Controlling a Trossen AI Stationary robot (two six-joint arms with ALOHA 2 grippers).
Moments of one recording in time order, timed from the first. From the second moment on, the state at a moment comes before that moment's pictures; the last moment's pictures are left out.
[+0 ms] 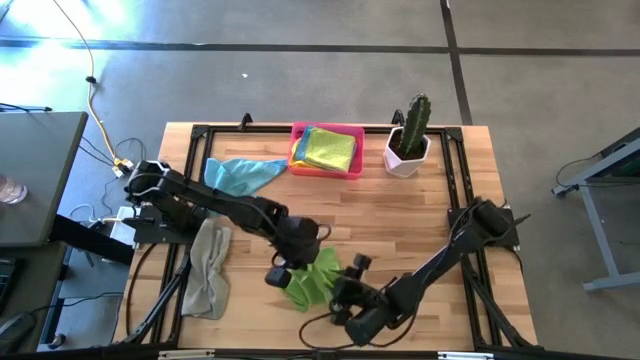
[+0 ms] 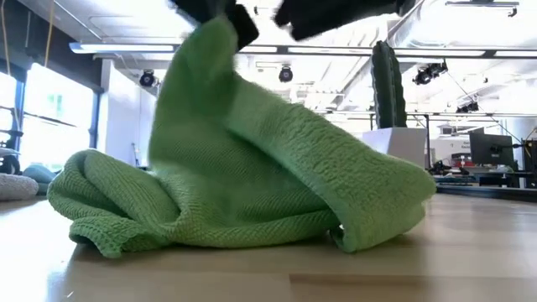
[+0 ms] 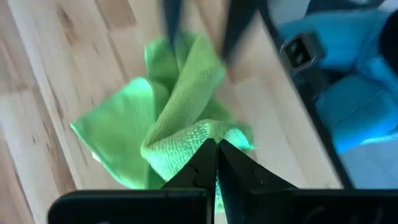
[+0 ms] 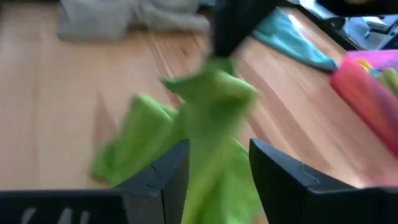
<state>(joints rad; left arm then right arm) -0.14 1.70 1.35 -0.68 0.28 0.03 0.68 2.00 1.52 -0.53 0.91 0.68</state>
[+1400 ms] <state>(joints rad) -0.16 1.63 0.99 0.29 -0.09 0.12 0.74 1.95 1.52 -0.77 1.04 1.07</state>
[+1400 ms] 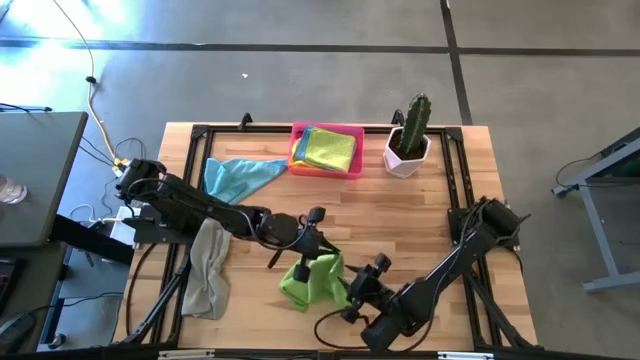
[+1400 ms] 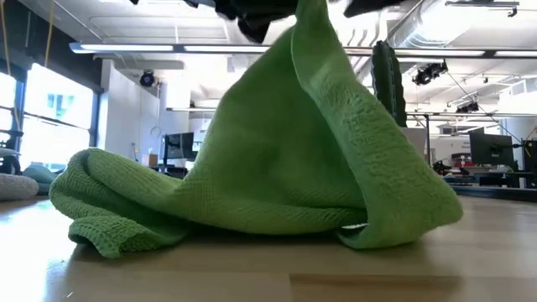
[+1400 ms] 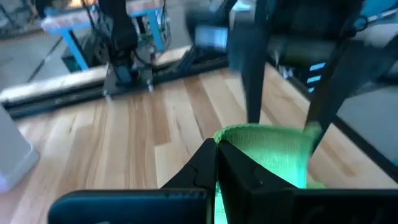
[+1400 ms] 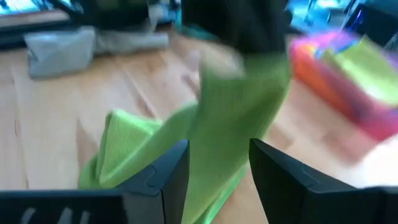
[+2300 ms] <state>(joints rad) 0.02 1.58 0.99 0.12 -0.07 0.16 0.74 2.12 1.52 -0.57 0.70 1.34</state>
